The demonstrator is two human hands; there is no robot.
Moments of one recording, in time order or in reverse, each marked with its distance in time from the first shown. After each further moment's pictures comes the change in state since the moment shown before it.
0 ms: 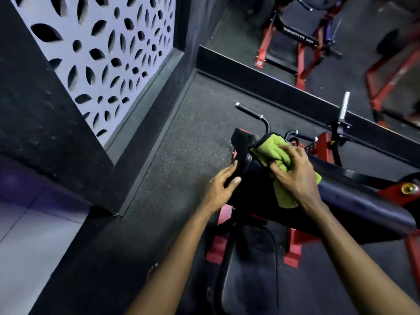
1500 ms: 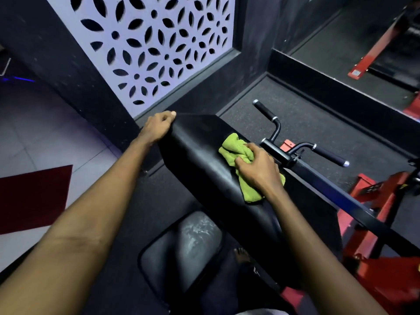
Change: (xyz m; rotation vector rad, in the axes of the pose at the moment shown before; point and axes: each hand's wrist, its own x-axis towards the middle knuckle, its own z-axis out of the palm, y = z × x) left_hand 0.056 0.128 0.079 0.701 0.660 -0.511; right_hand 0.083 0.214 -0.098 0.246 -0.523 -0.188
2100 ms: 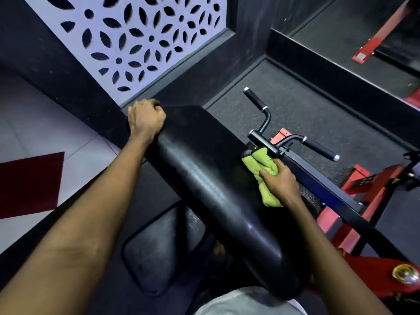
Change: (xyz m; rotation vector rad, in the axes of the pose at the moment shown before) left_hand 0.003 0.063 0.052 0.412 0.324 -0.078; right_hand 0.030 0.138 -0.042 0.046 -0.098 0.311
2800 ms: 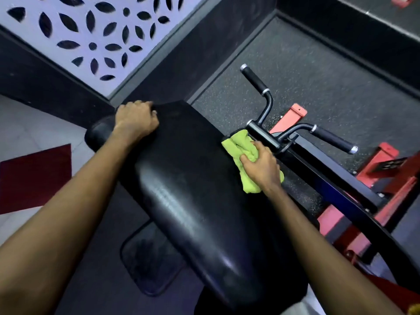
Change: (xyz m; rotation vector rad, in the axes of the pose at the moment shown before) left_hand 0.047 0.054 0.045 0.454 -0.349 0.189; right_hand 0.104 -0.013 0.027 0.040 -0.076 -0.081
